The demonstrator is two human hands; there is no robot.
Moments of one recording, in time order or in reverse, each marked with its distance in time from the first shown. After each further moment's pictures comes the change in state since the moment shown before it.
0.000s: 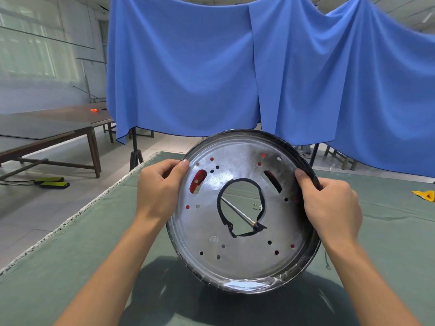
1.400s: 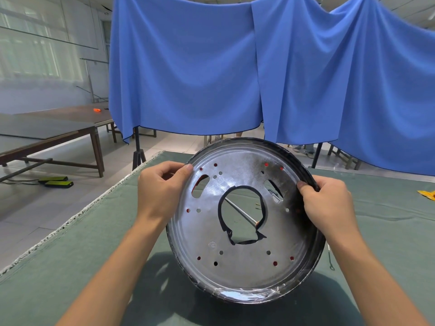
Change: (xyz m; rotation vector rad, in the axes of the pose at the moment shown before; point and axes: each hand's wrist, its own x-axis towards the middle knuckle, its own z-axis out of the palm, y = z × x) left_hand -0.001 -0.002 0.000 0.037 0.029 0.004; right_hand 0.004 -0.004 0.002 0.091 -0.219 -0.010
